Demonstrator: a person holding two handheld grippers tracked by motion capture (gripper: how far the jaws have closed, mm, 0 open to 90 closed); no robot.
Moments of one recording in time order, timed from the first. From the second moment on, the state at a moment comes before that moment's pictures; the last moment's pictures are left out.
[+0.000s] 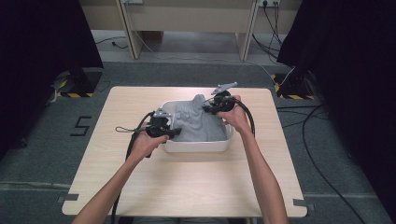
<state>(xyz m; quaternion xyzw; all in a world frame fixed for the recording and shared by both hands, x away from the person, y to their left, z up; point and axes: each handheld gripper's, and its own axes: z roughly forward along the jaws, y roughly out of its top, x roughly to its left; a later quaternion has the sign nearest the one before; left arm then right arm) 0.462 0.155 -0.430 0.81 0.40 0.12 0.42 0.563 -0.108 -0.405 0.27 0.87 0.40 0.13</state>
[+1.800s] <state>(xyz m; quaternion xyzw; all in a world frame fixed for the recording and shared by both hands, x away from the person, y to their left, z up) 0.457 0.162 -0.422 0.80 0.42 0.14 0.40 0.558 -0.107 -0.419 0.32 0.87 0.33 0.17</state>
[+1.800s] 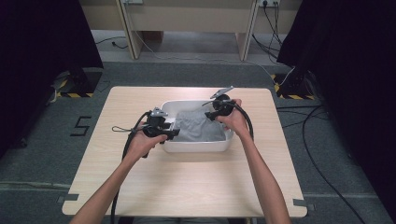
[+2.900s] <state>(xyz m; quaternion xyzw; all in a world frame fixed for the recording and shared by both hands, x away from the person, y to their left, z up) 0.426 0.181 -0.411 0.79 0.40 0.12 0.44 0.517 -0.112 -0.393 0.30 0.86 0.37 0.18</state>
